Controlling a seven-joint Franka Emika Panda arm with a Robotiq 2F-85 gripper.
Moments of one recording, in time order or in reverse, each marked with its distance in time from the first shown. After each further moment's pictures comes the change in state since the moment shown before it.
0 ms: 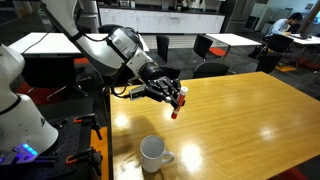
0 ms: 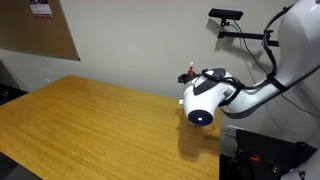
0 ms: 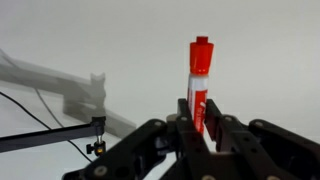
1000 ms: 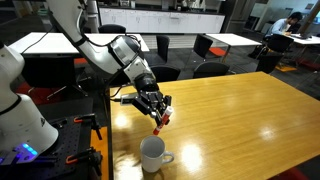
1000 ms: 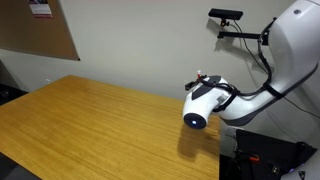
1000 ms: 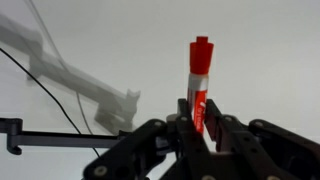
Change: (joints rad) arm 0.011 0.062 -0.018 -0.005 0.160 -0.069 -0.124
